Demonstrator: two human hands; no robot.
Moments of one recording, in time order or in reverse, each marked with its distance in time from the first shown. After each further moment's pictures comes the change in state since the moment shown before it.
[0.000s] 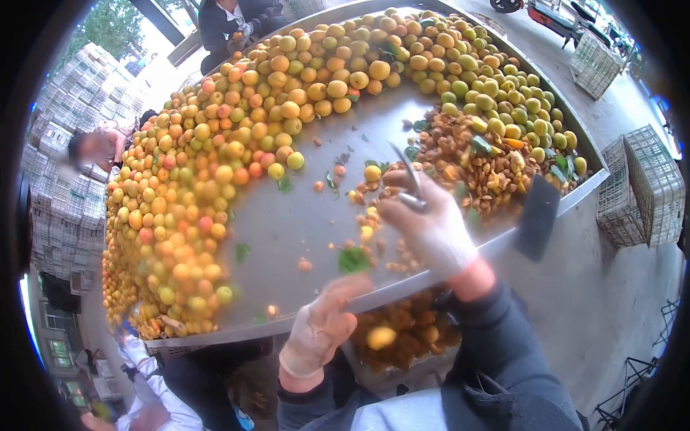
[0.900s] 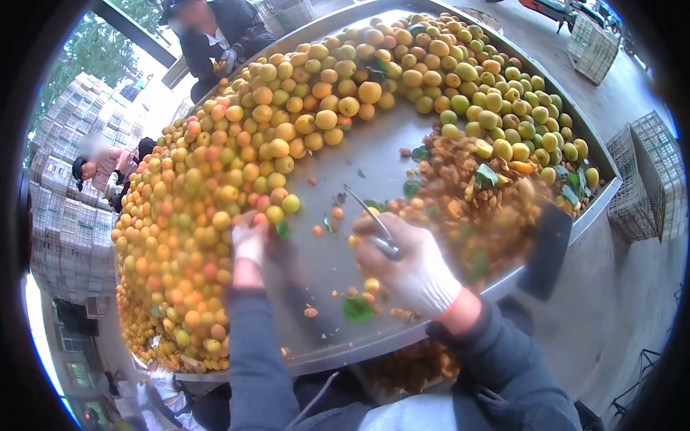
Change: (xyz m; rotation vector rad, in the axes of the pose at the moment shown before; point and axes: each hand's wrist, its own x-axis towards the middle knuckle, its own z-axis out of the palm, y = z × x) left_hand 0.183 -0.080 -0.211 0.644 0.759 -0.303; right_hand 0.045 0.000 0.003 -0.042 -0.084 -0.119
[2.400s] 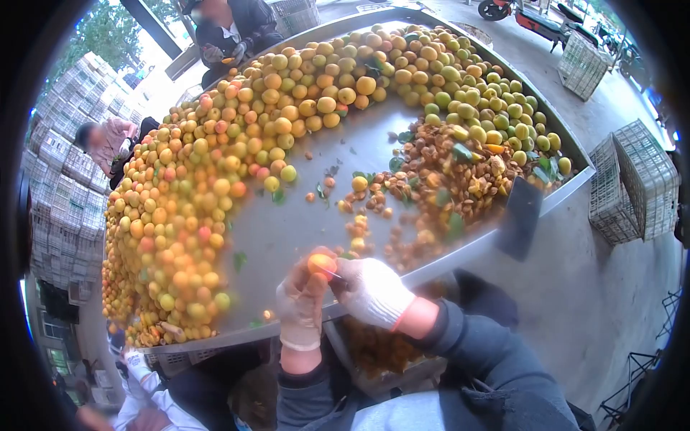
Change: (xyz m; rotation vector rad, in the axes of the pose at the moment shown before) left_hand -0.268 0.063 -0.002 -1.044 -0.356 0.062; right_hand -0.086 0.031 0.049 -0.408 -0.232 -0.264
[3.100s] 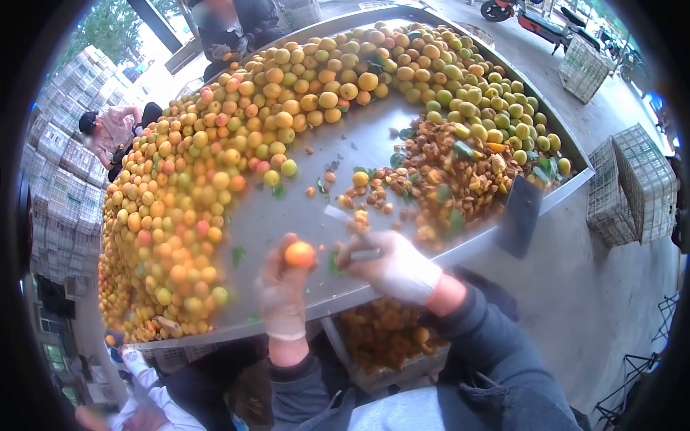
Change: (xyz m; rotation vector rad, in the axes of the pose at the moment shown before) left_hand 0.010 0.003 -0.017 0.041 0.167 0.071; right_hand 0.008 -0.022 -0.052 0.452 -0.204 0.564
